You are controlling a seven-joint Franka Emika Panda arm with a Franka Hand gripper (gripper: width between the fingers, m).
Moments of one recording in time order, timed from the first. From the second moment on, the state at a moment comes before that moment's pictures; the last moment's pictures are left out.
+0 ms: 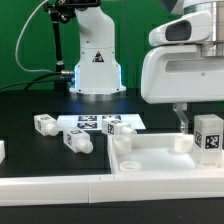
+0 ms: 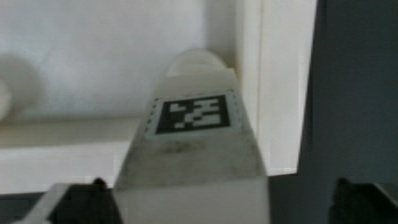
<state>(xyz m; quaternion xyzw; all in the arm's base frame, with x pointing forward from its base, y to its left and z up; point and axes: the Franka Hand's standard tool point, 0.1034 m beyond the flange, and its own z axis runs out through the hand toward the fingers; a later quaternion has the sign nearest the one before) 0.651 0.115 0.081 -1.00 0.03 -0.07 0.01</state>
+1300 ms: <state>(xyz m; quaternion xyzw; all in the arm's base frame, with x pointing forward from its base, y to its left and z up) 0.642 0.096 0.076 -0.75 0.65 -0.01 0.05</state>
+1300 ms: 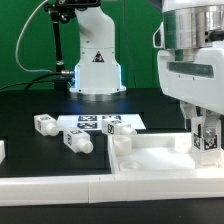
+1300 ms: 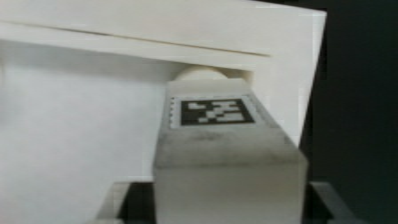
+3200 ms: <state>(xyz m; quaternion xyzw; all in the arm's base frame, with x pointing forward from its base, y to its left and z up) 0.637 0.113 0.076 -0.94 0.35 -0.05 0.03</state>
